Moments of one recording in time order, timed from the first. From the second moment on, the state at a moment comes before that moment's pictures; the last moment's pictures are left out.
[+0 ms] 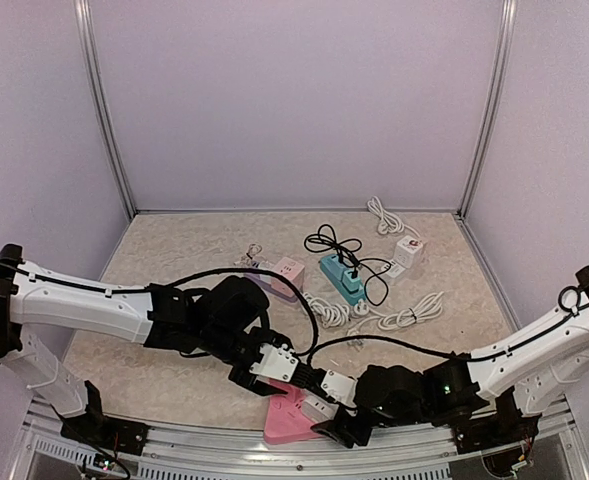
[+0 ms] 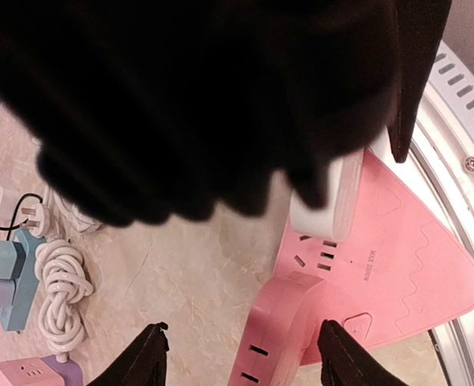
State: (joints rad) left arm -1.16 1.53 0.93 -0.27 0.25 0.89; right arm 1.52 1.42 0.57 0.11 0.20 0.28
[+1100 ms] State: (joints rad) left arm -0.54 0.81 0.43 -0.03 0.01 0.33; right arm 0.29 0.97 0.67 -0.38 0.23 0.45
